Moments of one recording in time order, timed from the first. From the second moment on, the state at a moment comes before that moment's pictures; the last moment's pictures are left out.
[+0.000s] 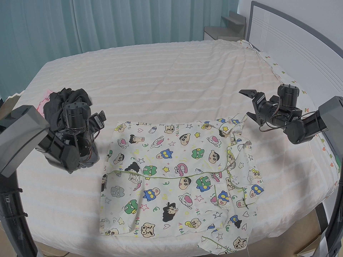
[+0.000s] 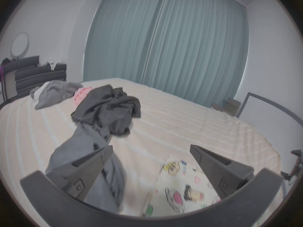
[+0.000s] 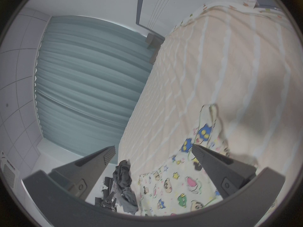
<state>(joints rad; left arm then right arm) -0.16 2.16 -1.05 -0.93 0.44 -0.43 0.12 2.20 -1.32 -0.73 0.28 1.04</state>
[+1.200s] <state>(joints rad) -0.32 1.76 -0.52 -1.04 0.37 -0.72 0.32 2.51 -1.62 -0.59 -0.07 0.84</state>
